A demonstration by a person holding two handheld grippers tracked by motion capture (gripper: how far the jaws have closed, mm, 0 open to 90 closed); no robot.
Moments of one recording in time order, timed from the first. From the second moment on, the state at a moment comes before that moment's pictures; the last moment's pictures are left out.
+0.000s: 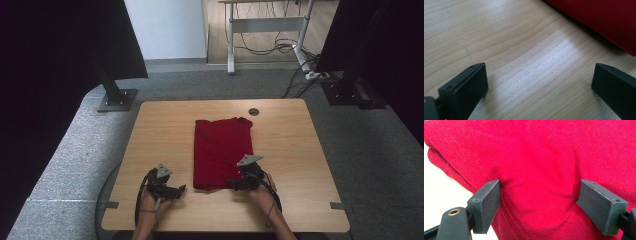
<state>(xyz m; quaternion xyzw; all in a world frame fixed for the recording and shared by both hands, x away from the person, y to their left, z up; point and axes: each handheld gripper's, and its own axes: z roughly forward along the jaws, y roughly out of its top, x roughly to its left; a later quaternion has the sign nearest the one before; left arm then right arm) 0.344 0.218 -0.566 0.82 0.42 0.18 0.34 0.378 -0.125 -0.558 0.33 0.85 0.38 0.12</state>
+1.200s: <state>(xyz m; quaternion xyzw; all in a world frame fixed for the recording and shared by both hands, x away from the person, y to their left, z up) 0.344 0.218 -0.566 0.82 0.42 0.18 0.35 0.428 -0.128 -0.554 0.33 0.83 0.42 0.12</state>
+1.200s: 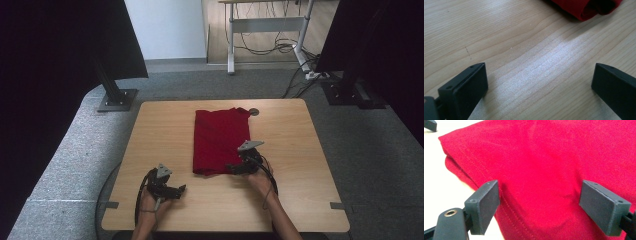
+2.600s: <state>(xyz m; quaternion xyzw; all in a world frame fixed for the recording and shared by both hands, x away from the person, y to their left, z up) 0.344 0.218 -0.566 0.82 0.42 0.18 0.35 0.362 -0.191 -0.535 0.34 0.82 0.45 0.13</state>
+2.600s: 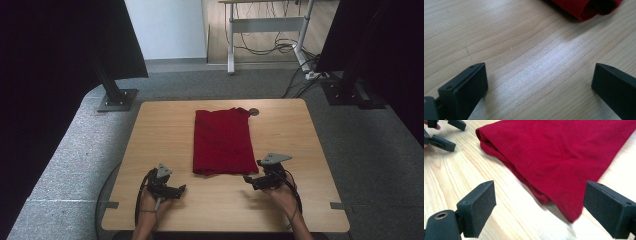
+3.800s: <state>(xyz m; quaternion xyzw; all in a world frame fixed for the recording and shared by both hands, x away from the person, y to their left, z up) 0.344 0.218 -0.566 0.82 0.42 0.19 0.35 0.302 -0.284 -0.563 0.41 0.79 0.42 0.16</state>
